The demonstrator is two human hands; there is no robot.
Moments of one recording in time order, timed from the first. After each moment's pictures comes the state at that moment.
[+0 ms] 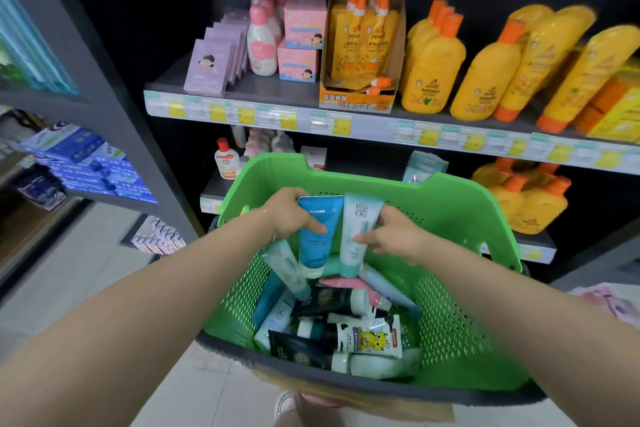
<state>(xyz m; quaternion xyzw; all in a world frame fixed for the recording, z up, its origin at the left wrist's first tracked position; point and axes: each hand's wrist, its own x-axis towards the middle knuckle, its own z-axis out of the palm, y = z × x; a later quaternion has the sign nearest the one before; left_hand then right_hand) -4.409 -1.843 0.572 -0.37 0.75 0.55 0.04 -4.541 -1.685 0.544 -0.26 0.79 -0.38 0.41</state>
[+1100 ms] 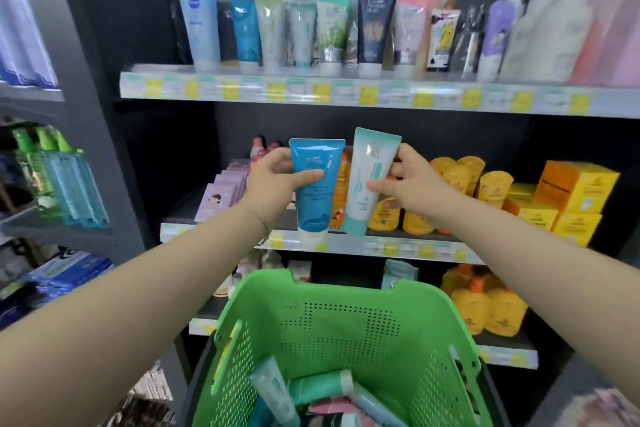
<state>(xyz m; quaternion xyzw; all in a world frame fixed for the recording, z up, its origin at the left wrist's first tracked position) -4.428 -1.835 0.775 -0.18 0.69 0.60 -0.36 -4.560 -1.670 0.793 -0.39 0.74 -0.53 0.14</state>
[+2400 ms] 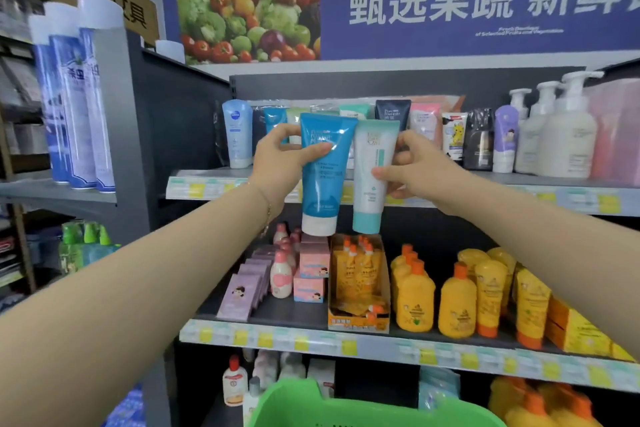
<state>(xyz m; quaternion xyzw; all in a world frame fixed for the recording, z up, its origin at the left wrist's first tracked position) -4.420 -1.867 0.931 -0.10 0.70 0.54 -0.46 -4.552 -1.714 0.936 -0.46 0.70 -0.54 0.05</state>
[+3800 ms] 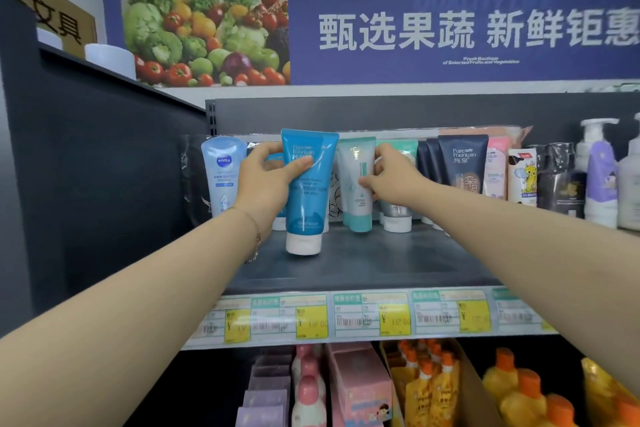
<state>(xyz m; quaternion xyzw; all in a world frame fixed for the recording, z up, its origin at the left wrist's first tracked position) -4.532 -2.096 0.982 -0.05 0.67 0.57 -0.47 -4.705 -1.975 0.992 -0.39 0.78 -0.47 -0.13</state>
